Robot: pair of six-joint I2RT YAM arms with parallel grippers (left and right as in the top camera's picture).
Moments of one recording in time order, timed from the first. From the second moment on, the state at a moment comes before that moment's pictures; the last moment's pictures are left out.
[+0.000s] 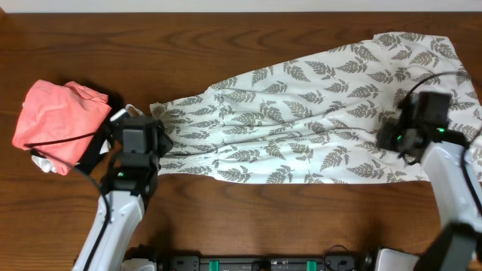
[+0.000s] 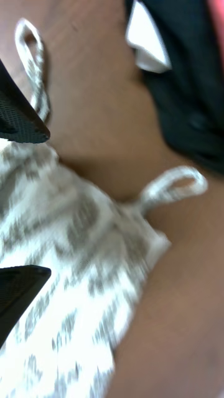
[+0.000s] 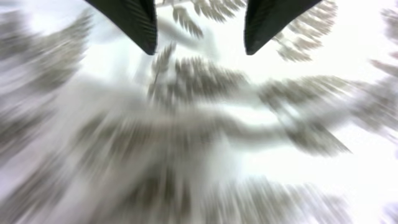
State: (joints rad) left arm -0.08 1.11 0.61 -0.33 -0.24 -0.69; right arm -0.25 1.43 0.92 -0.61 -0.09 0.05
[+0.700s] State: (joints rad) left arm -0.15 1.40 0.62 -0.33 0.03 -0.53; right arm -0.45 1.59 0.96 -0.61 -0.02 0.10
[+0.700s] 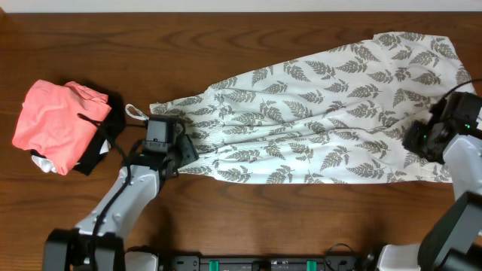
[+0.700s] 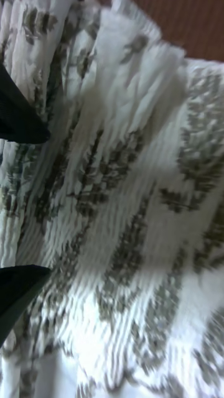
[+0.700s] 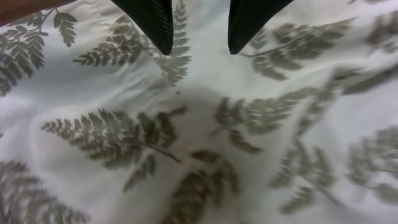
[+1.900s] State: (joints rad) left arm -0.02 1.43 0.62 -0.37 -0.03 -0.47; right arm -0.46 1.77 0.94 -0.72 -0.04 0.12
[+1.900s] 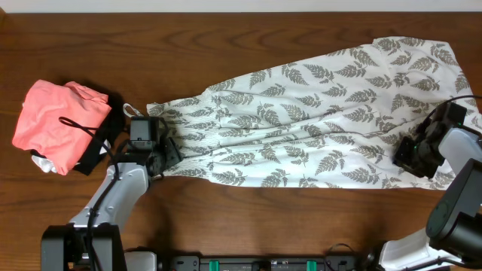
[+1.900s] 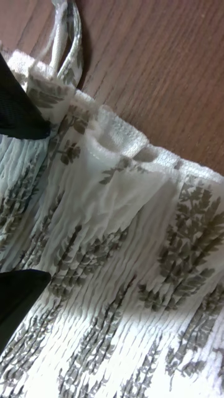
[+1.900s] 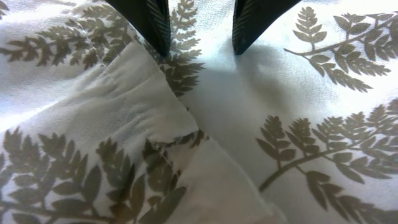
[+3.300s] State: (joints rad) left arm 0.12 1.43 0.62 -0.30 -0.03 -0.47; right arm -0.71 1.83 0.71 -0.67 -0.84 0.18
